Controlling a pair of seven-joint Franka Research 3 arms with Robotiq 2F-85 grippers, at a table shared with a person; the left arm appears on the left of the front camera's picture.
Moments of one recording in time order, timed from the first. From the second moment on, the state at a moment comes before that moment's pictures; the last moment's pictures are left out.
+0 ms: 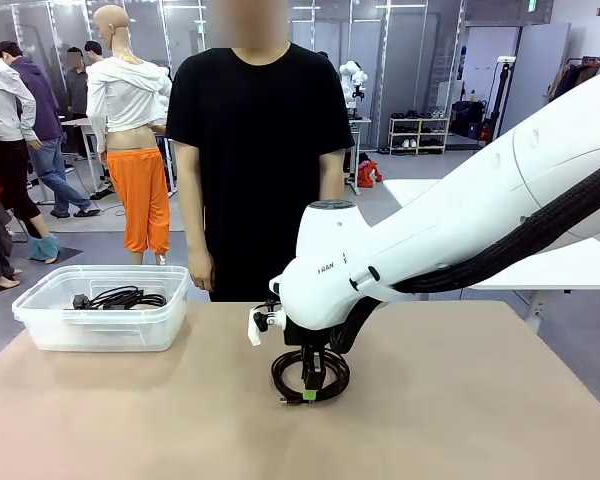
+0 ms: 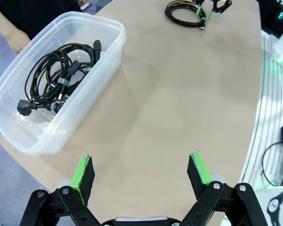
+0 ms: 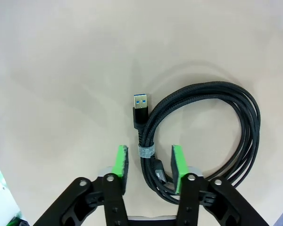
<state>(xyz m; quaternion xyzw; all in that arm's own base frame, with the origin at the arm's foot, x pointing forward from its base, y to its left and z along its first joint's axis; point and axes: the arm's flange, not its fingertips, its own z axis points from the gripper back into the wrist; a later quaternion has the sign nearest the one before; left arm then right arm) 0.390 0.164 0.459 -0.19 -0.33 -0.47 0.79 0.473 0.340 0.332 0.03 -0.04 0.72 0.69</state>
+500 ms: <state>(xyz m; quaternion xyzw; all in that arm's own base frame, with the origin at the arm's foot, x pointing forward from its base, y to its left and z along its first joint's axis) 0.391 0.159 0.459 -0.19 -0.33 -0.48 0.79 0.484 0.318 0.359 0.04 -0.08 0.68 0.72</state>
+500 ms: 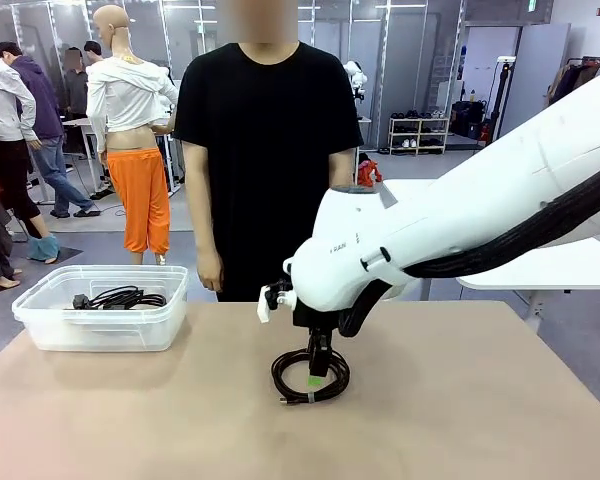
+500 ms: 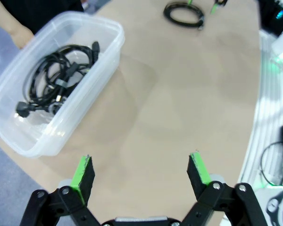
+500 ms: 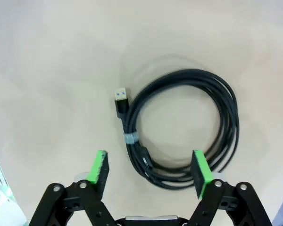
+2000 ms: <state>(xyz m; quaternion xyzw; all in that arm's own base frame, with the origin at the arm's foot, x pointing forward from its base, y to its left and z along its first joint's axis) 0.369 -0.257 0.475 -0.09 -0.19 -0.65 0.73 0.328 -0.159 0.407 0.23 -0.39 0.51 0.73</state>
